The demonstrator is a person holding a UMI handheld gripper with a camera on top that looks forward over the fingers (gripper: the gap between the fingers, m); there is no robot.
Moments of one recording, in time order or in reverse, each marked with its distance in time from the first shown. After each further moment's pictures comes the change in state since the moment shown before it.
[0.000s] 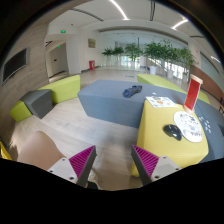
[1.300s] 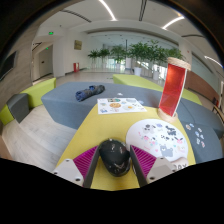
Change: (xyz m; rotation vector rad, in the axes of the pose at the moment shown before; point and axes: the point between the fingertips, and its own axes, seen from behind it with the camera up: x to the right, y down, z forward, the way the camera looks) arm 0.281 -0.030 0.132 0.035 0.139 0.012
